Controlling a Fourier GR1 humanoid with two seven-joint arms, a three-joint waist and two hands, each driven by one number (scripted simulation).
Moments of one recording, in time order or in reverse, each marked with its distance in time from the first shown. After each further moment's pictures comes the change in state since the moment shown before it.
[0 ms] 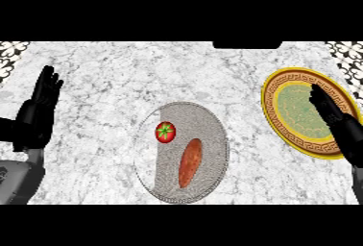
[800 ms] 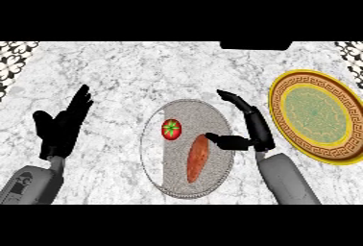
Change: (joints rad) left arm 0.023 -0.051 -0.106 0.024 -0.006 -0.054 0.202; right arm -0.236 0.411 0.187 0.299 0.202 -0.242 -0.298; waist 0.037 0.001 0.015
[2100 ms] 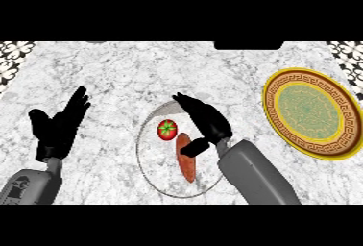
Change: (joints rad) left arm 0.031 -0.057 0.094 -0.040 -0.082 -0.055 0.078; right arm -0.210 0.078 0.243 0.039 0.460 0.182 0.556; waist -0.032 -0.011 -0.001
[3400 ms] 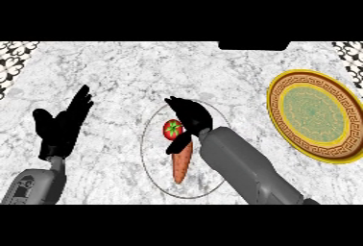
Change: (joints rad) left arm -0.002 -0.082 0.083 -0.006 -0.099 -0.080 0.016; right arm -0.263 0.039 0.211 0.371 -0.116 -0.032 0.125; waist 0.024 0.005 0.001
